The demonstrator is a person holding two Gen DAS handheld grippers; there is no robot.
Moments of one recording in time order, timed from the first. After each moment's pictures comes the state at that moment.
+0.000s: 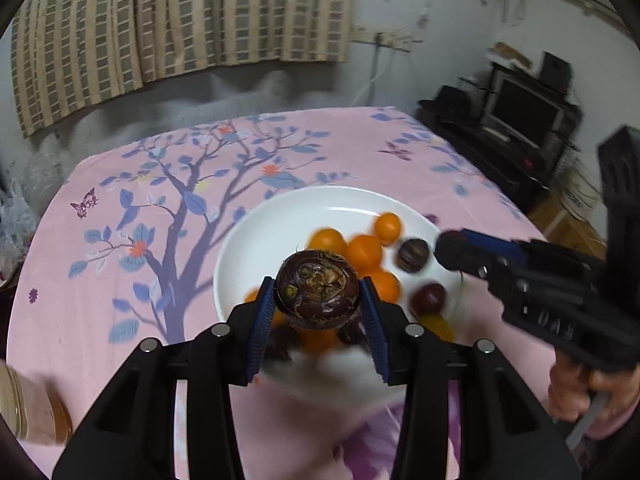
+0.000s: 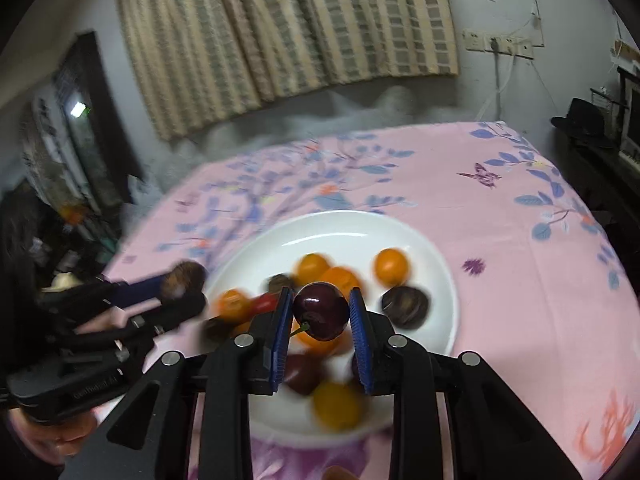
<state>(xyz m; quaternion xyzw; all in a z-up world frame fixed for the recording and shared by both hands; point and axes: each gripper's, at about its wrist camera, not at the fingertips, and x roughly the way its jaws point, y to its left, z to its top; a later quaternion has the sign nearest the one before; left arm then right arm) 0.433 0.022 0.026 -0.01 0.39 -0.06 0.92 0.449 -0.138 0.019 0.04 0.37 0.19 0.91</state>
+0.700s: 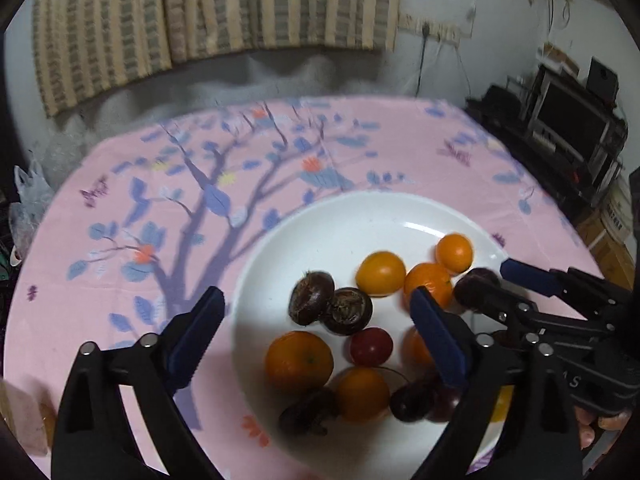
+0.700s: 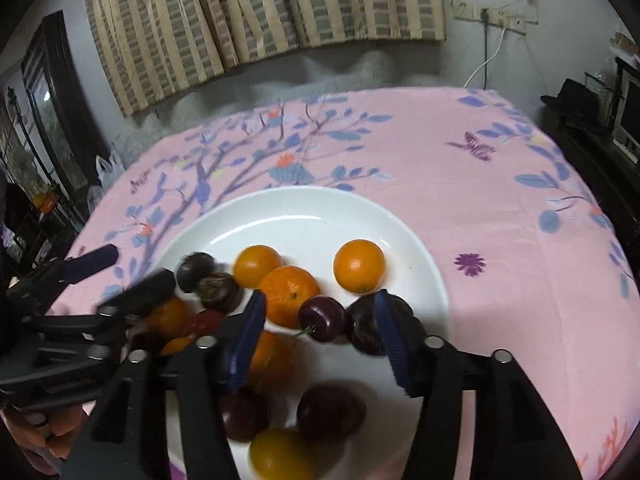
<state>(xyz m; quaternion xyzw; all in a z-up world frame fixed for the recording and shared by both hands) 0.468 0.032 0.005 -0.01 0.39 0.00 0.92 0.482 -0.137 -0.012 0.03 0.41 0.16 0.90</state>
